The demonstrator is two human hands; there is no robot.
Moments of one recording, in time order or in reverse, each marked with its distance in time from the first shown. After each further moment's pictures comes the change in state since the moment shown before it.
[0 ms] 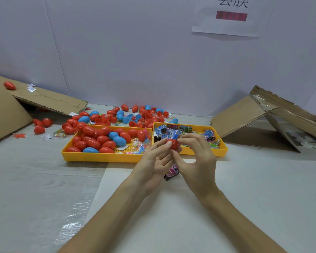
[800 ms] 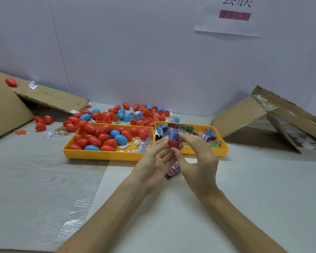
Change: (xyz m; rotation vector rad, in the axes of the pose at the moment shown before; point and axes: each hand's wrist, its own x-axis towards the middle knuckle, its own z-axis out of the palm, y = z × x) left_hand 0.002 0.000 -0.003 -0.020 -0.015 -0.008; right_hand -0.003 -0.002 0.003 -0.075 0.045 -0.057
